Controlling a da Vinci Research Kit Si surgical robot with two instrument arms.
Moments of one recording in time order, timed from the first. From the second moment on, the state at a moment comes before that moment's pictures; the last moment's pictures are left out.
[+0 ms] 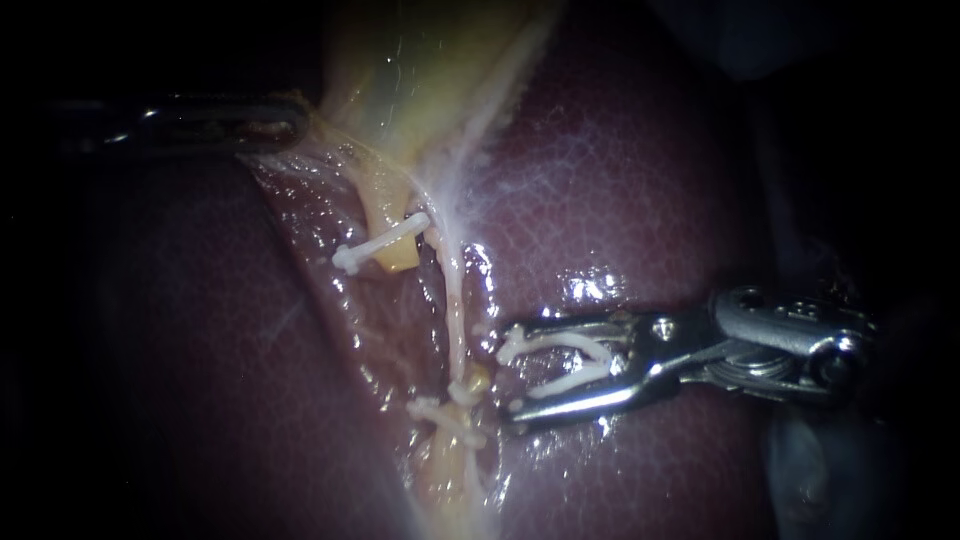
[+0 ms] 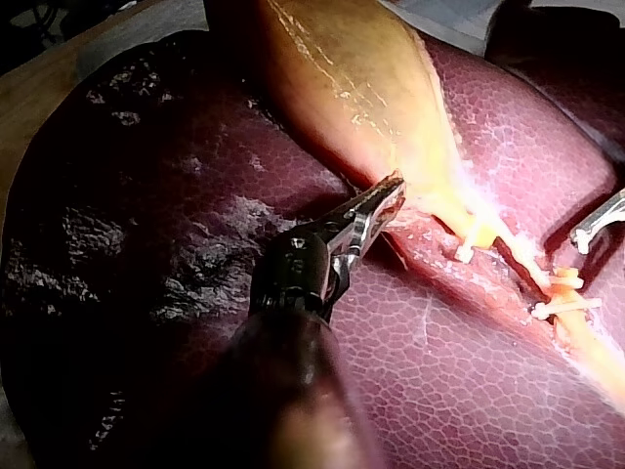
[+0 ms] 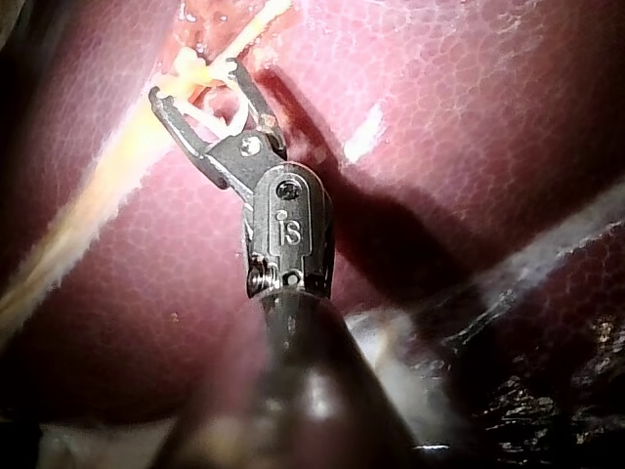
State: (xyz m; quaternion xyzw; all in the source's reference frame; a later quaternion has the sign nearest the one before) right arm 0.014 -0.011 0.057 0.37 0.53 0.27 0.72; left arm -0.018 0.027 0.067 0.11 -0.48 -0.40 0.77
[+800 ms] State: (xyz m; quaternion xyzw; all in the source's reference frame) right arm 0.018 -0.016 0.060 0.38 0.52 0.22 0.73; left arm -0.018 0.027 0.067 0.11 -0.48 -0.40 0.77
